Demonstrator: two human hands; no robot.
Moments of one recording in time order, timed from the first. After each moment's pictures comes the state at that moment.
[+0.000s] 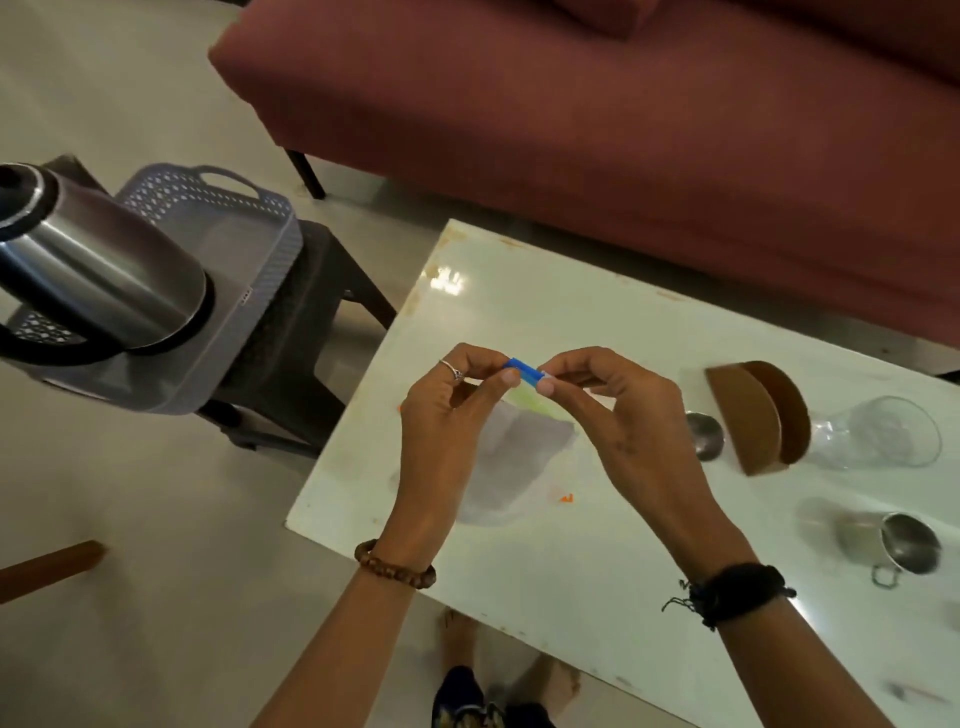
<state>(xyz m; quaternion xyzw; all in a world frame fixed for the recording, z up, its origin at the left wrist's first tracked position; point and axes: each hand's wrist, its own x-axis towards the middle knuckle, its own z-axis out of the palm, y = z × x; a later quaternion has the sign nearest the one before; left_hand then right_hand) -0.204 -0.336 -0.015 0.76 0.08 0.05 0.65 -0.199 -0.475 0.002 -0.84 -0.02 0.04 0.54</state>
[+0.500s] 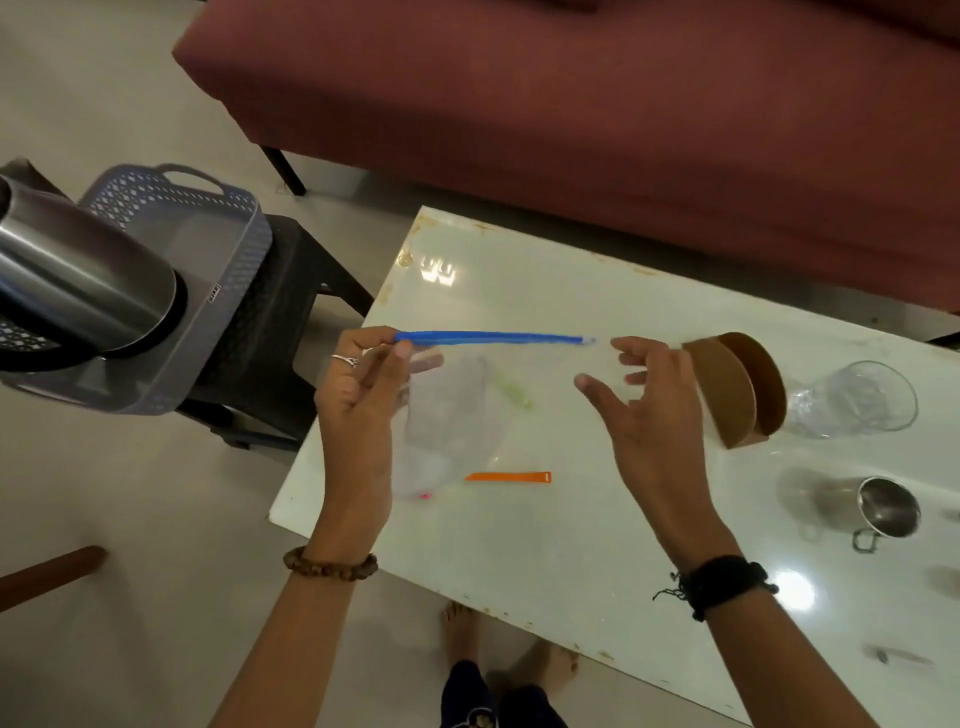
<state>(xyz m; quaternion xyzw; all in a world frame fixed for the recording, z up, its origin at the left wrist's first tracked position) -0.211 -0.325 -0.023 0.69 0.12 0.10 0.71 -0.219 -0.520 -0.026 -0.87 0.13 -0.03 0.47</state>
